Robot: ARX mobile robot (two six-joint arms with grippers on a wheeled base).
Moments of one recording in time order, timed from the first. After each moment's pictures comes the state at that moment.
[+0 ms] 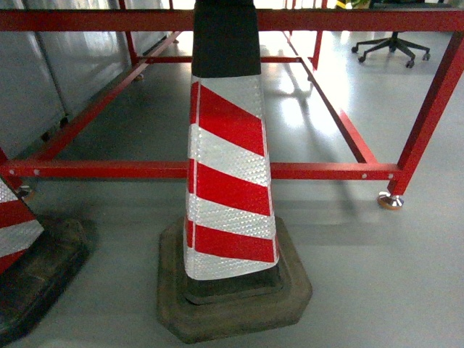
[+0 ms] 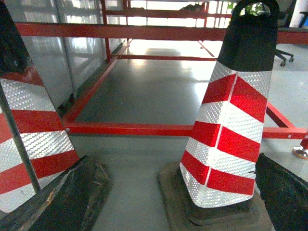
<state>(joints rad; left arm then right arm) 0.00 0.01 0.01 0.00 0.00 -0.01 0.00 0.01 0.01 -0.01 0.00 0.00</state>
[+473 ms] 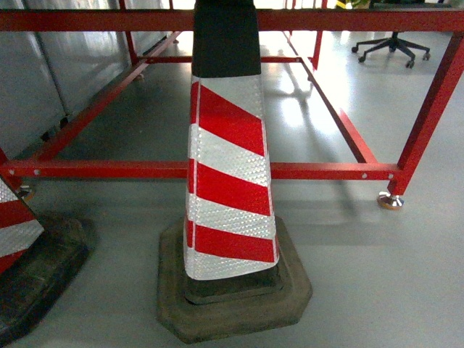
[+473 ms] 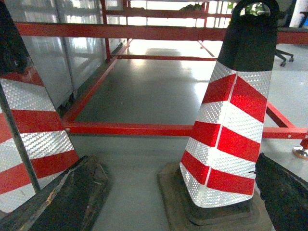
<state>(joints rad) 0.00 0.01 0.01 0.00 0.00 -0.01 0.00 0.01 0.01 -0.01 0.00 0.00</state>
